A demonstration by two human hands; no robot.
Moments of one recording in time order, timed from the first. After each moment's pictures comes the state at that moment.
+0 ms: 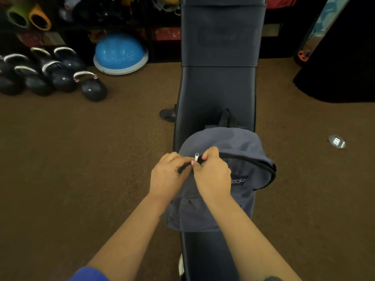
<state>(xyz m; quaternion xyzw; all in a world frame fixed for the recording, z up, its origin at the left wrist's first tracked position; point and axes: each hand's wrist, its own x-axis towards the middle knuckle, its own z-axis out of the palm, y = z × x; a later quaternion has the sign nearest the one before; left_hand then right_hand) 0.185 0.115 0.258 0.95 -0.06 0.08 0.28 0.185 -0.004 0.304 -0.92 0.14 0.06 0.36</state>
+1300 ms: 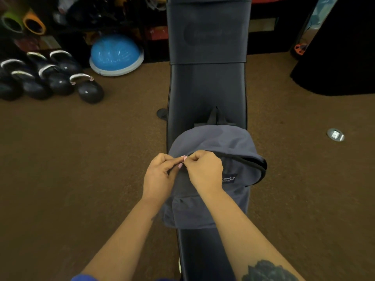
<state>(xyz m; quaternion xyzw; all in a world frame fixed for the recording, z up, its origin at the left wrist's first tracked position) 0.172 0.102 0.260 0.91 -0.02 0.06 0.40 0.194 -0.017 0.296 -0.88 0.18 0.10 0.43</state>
